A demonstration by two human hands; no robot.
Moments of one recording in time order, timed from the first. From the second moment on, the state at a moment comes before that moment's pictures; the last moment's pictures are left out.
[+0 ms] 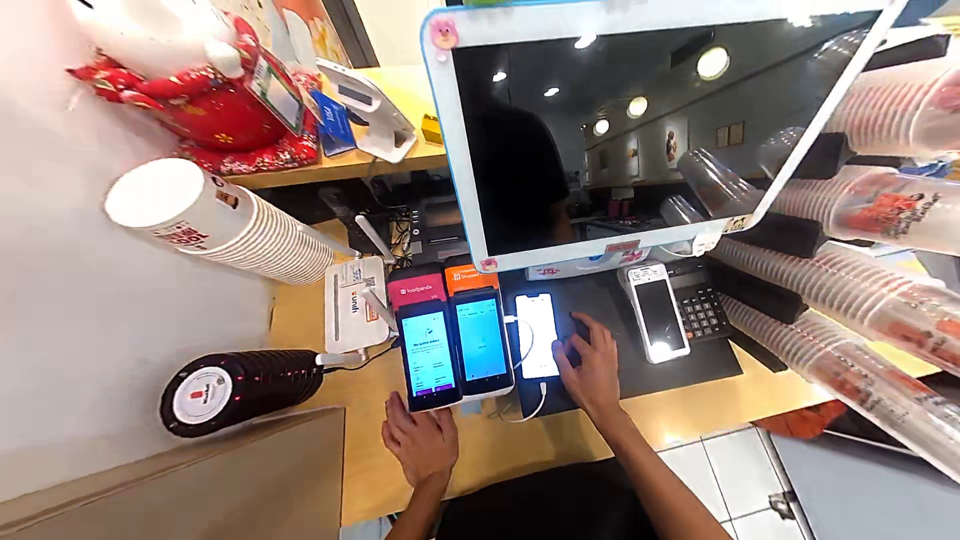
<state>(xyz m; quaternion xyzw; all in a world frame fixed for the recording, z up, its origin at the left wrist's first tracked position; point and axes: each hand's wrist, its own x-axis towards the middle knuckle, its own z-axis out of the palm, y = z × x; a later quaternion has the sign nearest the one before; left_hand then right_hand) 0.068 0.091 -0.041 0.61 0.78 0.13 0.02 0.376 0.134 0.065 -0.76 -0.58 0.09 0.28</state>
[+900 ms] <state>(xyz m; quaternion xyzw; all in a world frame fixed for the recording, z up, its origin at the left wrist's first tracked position) 0.073 0.089 -0.028 0.61 0.77 0.17 0.06 0.384 0.127 0.071 -0.70 -0.62 0.18 0.29</state>
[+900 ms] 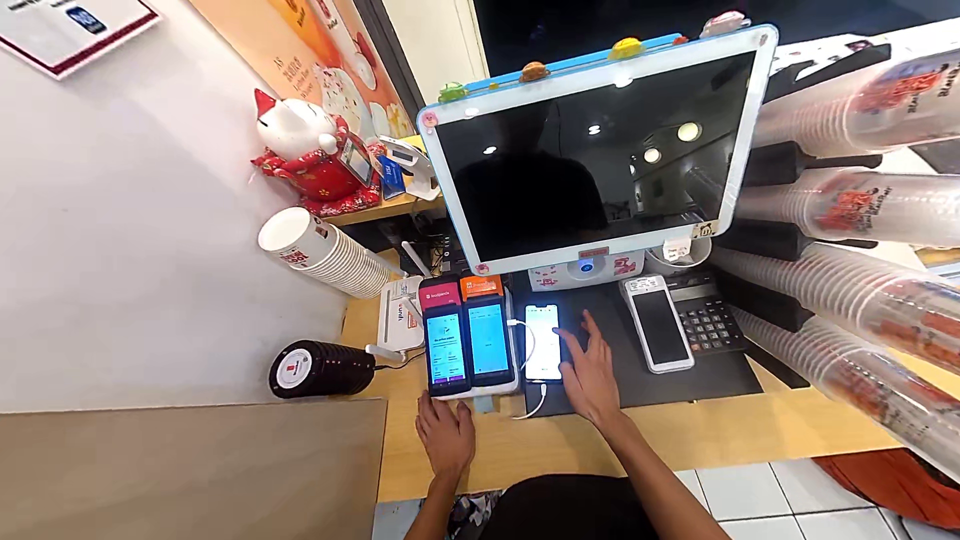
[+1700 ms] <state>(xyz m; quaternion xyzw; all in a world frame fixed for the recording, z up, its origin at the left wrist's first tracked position) 0.084 0.078 -0.042 0.58 0.80 0.14 0.02 0.391 0.165 0.069 -0.65 -0.64 0.25 0.32</state>
